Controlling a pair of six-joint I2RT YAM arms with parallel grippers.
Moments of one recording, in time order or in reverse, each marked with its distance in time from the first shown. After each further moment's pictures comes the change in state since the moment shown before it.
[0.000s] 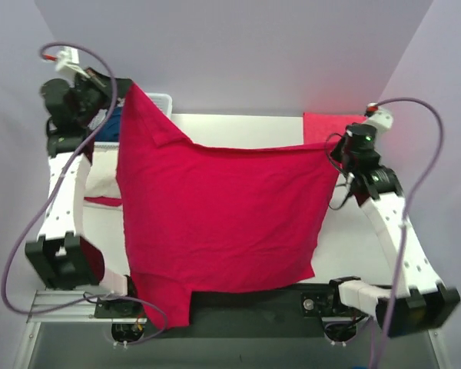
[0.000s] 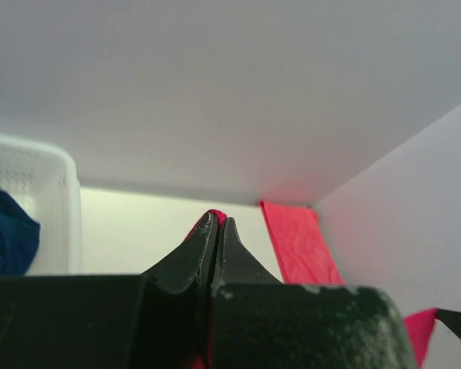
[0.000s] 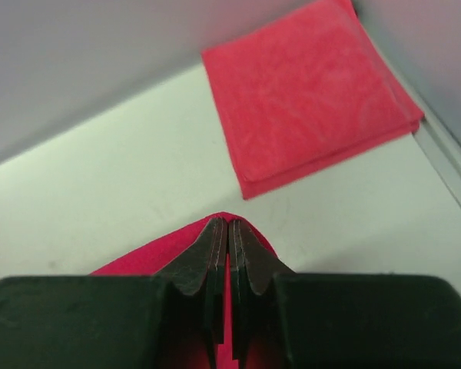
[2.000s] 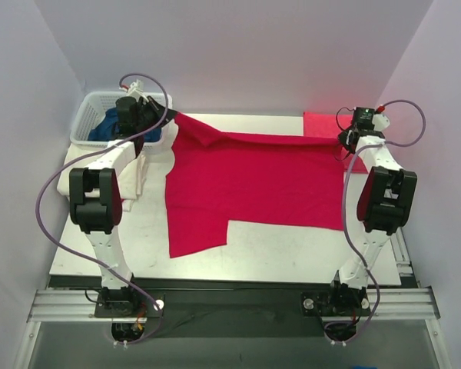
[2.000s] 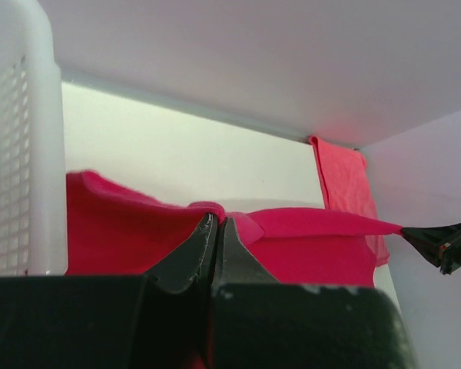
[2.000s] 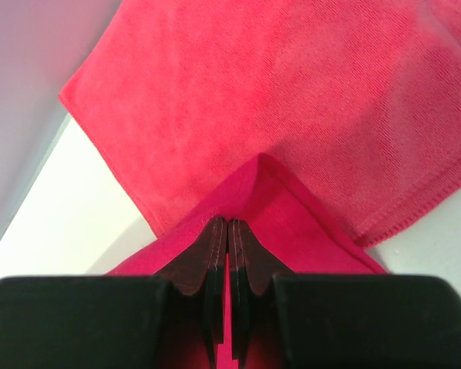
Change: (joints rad) left arm -0.197 0.604 -0.021 0.271 -0.063 -0.003; right arm -0.341 0.943 0.318 0.217 -0.206 0.307
